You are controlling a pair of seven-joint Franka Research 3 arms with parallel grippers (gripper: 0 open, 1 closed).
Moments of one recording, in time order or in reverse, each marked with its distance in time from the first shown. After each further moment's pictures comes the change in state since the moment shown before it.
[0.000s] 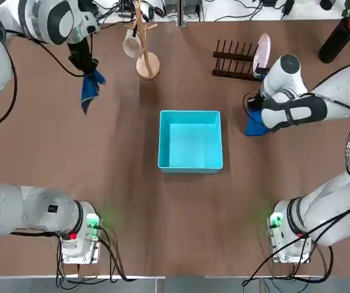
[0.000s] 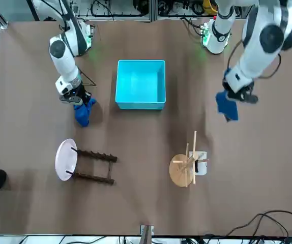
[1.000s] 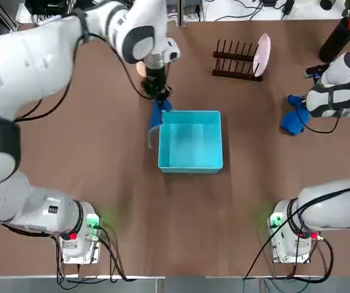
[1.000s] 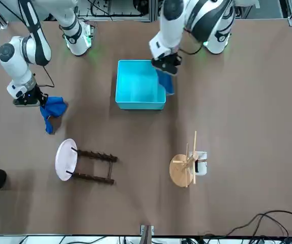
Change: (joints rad) left arm -0.048 0.397 -0.573 0.339 -0.051 -0.046 -0.474; right arm -0.623 0.012 -0.024 0.006 -0.123 0.046 -0.781
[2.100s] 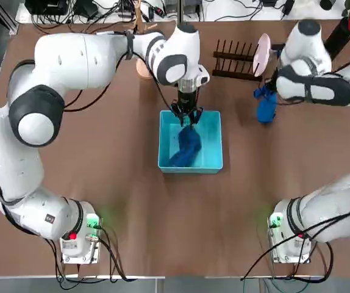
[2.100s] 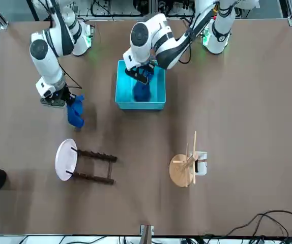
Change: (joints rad) left arm -0.206 0.313 0.054 0.171 0.106 0.123 -0.188; right arm 0.506 -0.175 0.024 0.202 0.071 -0.523 0.643
